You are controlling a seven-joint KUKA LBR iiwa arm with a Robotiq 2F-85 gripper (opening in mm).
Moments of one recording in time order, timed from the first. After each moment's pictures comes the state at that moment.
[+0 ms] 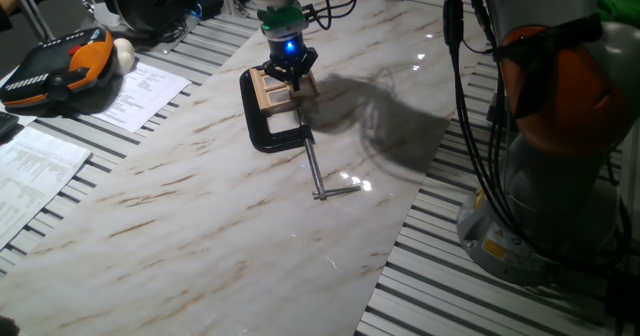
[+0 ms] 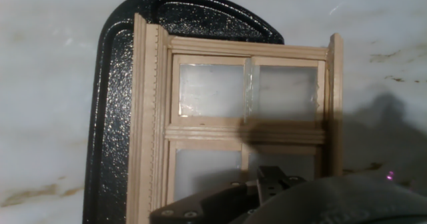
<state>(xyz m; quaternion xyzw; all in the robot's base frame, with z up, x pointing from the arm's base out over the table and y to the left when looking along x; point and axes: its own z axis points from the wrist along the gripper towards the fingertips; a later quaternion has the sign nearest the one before) 0.548 -0.159 0.052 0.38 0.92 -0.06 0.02</state>
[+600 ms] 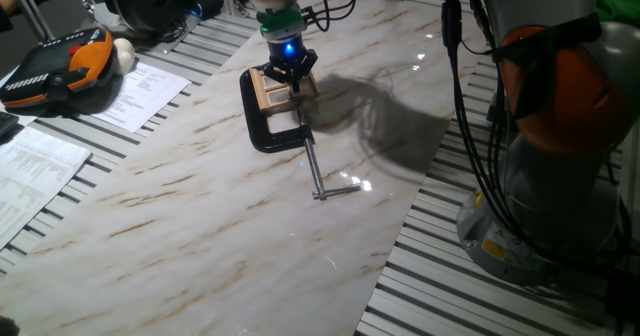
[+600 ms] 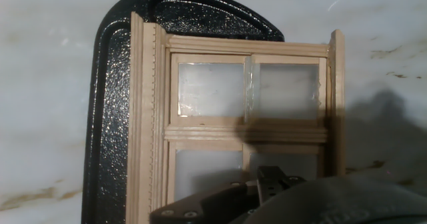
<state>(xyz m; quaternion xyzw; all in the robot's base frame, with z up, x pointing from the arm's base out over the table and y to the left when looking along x) 0.548 -0.158 0.047 0.39 0.92 -0.06 0.01</state>
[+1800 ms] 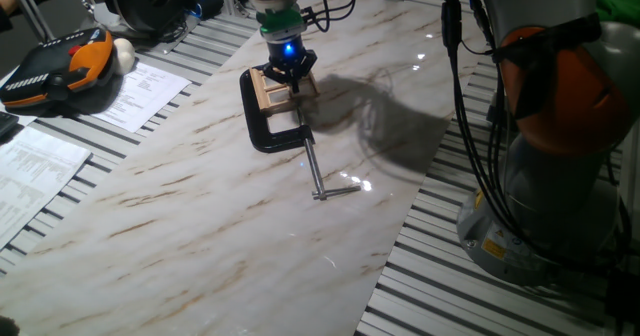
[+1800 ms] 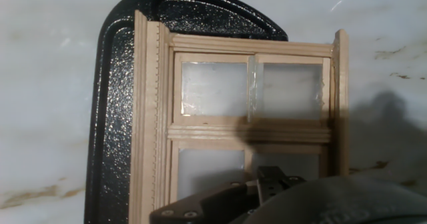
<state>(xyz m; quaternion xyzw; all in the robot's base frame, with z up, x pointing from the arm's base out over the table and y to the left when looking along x) 0.549 -0.156 0.048 0.39 0.92 -0.06 0.01</state>
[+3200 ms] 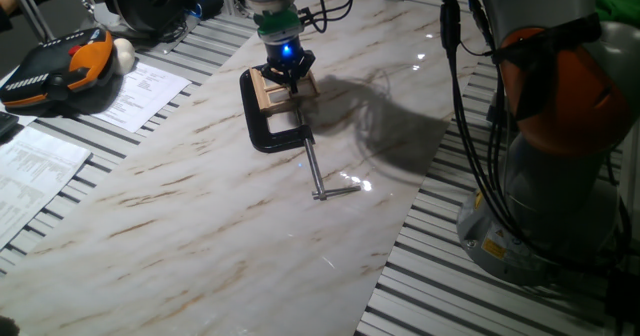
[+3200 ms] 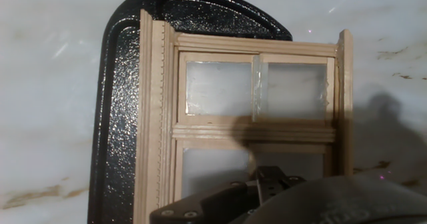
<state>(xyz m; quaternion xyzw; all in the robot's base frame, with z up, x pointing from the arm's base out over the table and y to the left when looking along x) 0.551 -0.154 0.048 0.39 0.92 -0.06 0.01</state>
